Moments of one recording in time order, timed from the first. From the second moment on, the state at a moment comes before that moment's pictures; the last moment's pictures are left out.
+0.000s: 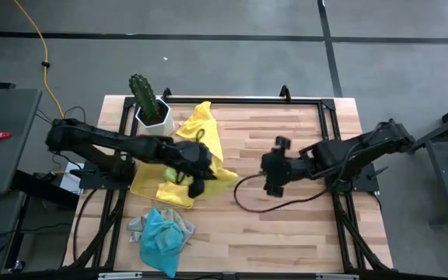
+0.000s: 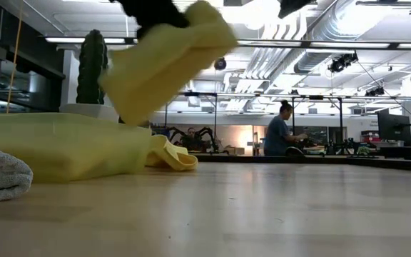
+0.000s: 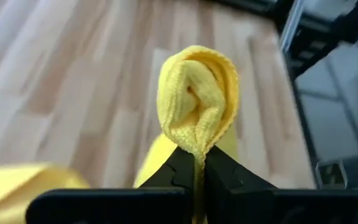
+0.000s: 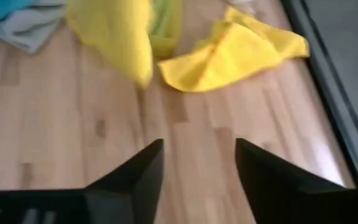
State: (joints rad) left arm 0.01 1.39 1.07 -0.38 0.06 -0.30; right arm 0.34 1.41 1.41 -0.99 0.47 0.31
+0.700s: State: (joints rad) left arm 0.28 1.40 1.22 -1.35 0.30 0.40; right arm 0.31 1.33 1.41 -1.05 0.51 0.42
